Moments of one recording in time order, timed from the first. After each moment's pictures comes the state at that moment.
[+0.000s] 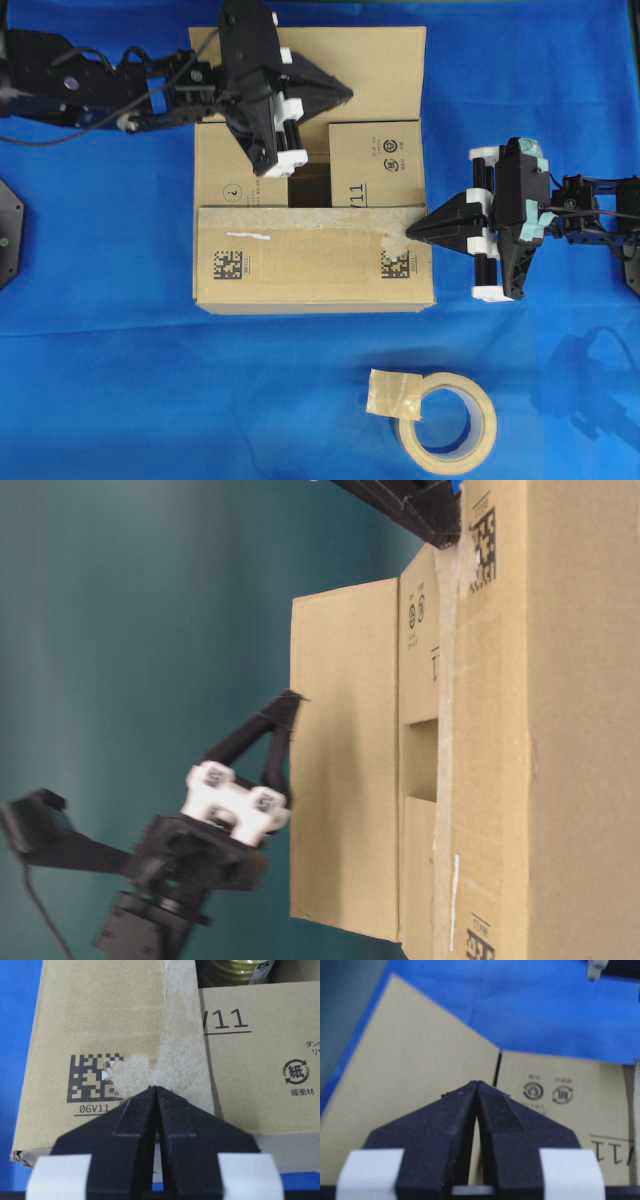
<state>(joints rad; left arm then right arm) 0.27 -0.03 0.55 -0.04 -0.17 0.12 0.04 -0.29 1.04 0.23 -0.28 0.00</state>
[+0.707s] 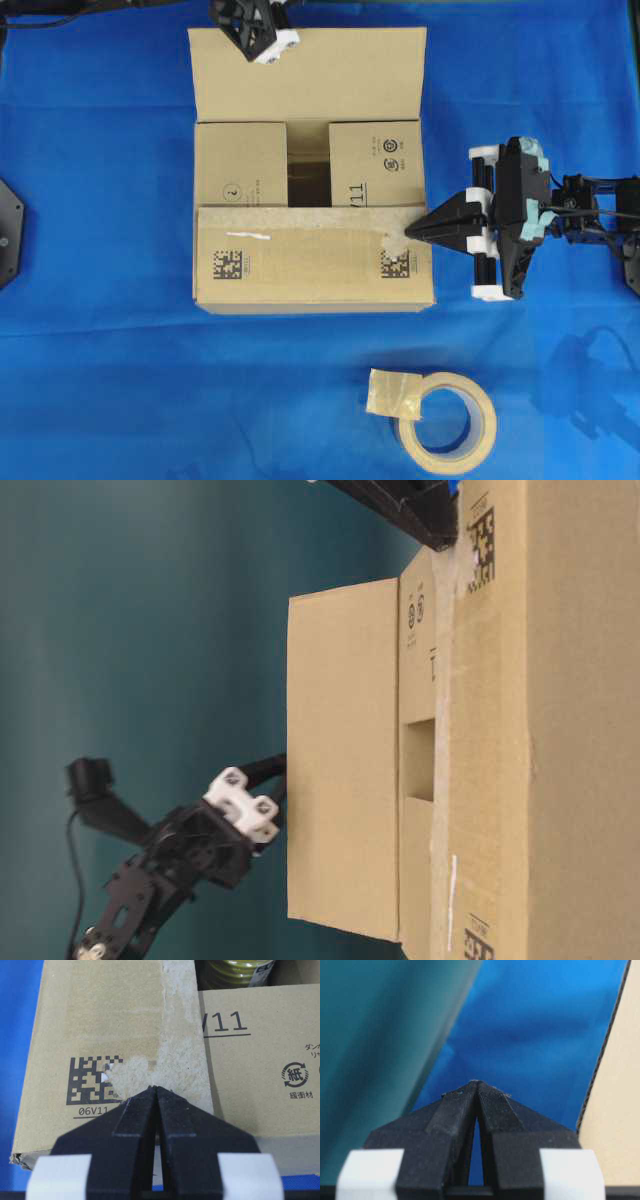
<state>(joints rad) 0.52 0.05 0.36 -0.03 0.25 0.21 0.03 -0.29 1.04 0.23 -0.29 -0.01</state>
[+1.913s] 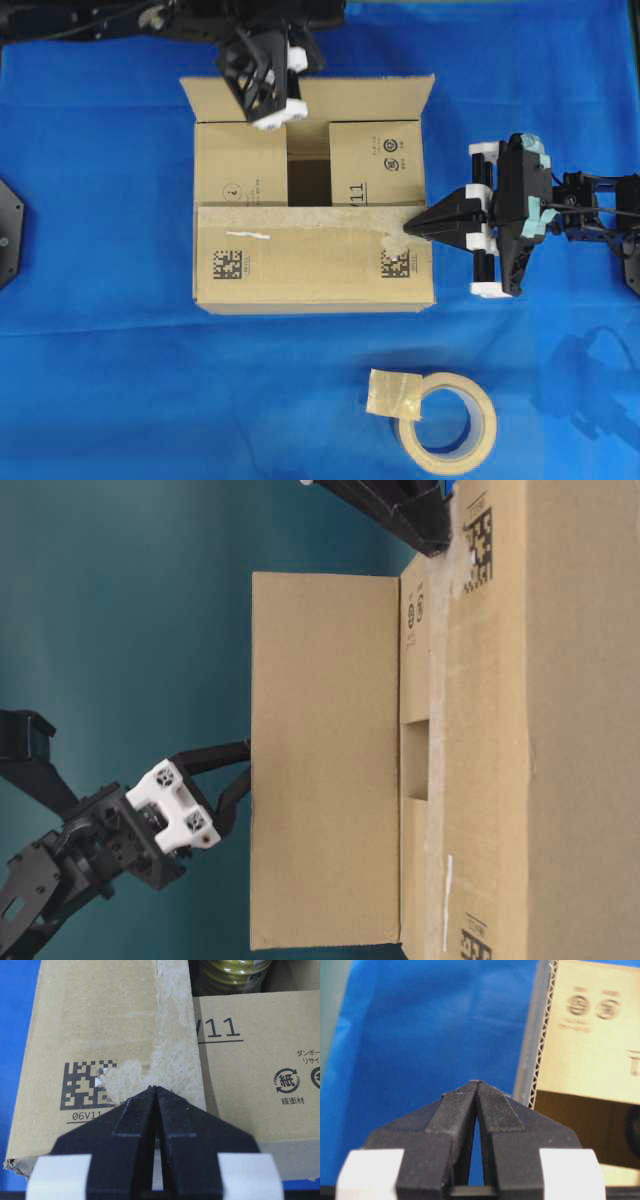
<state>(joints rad) 0.32 -0.01 0.23 -0.03 0.62 0.18 0.02 -0.29 1.04 0.22 -0.31 -0.02</state>
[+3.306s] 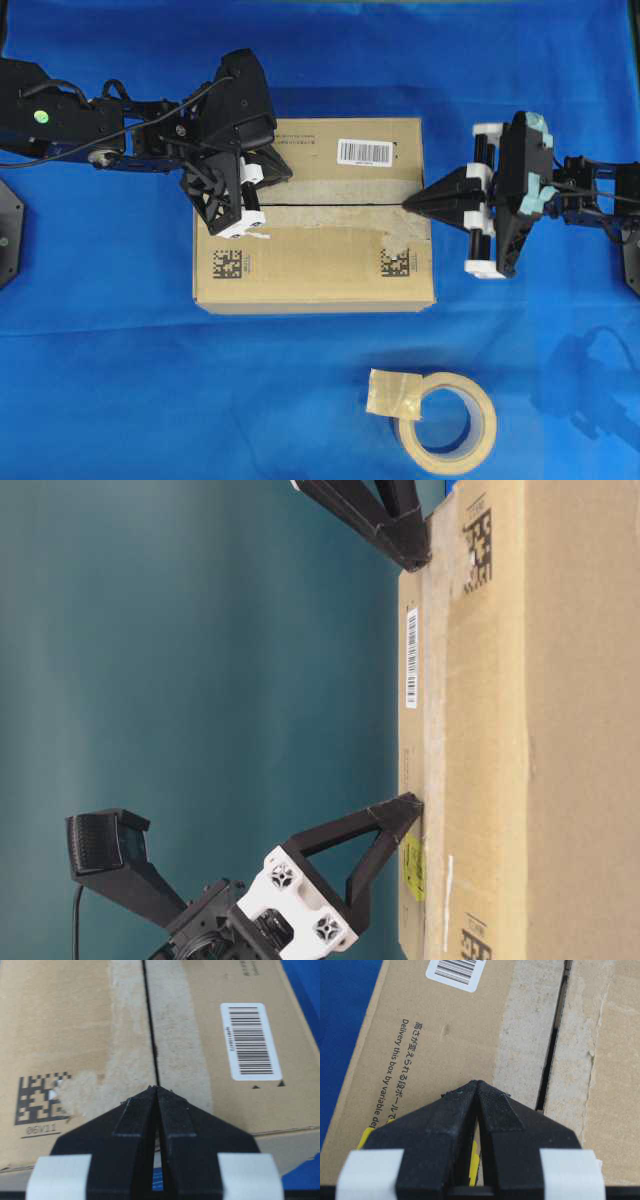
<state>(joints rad) 0.14 -0.10 0.65 -0.03 0.21 -0.10 -0.04 -0.29 1.04 0.22 -0.33 -0.02</state>
